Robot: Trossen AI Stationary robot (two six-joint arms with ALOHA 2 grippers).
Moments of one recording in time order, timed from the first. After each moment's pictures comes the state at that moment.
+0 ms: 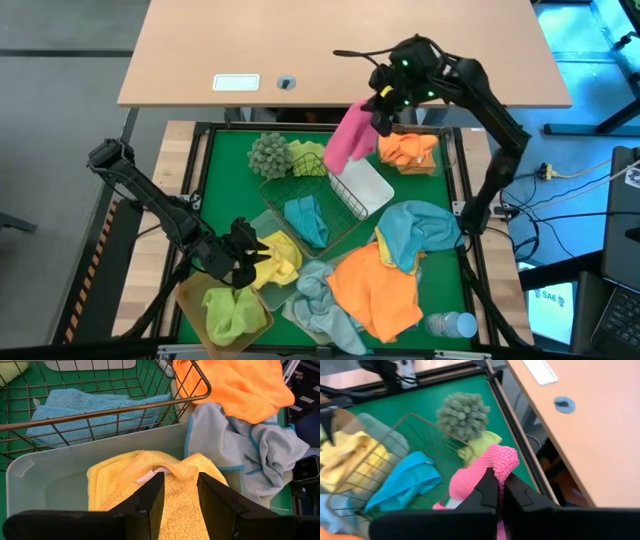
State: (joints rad) left arm -0.67 1.19 0.75 -0.40 -0.59 -0.91; right arm -0.49 1.75 2.33 -1.33 -0.17 -0.15
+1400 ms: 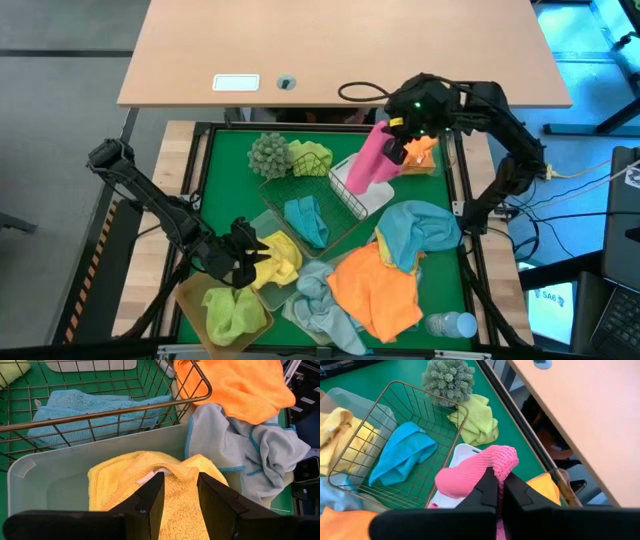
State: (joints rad) left arm -0.67 1.19 0.75 -0.40 -0.59 -0.91; right arm -0.24 1.66 2.33 -1.57 0.19 0.14
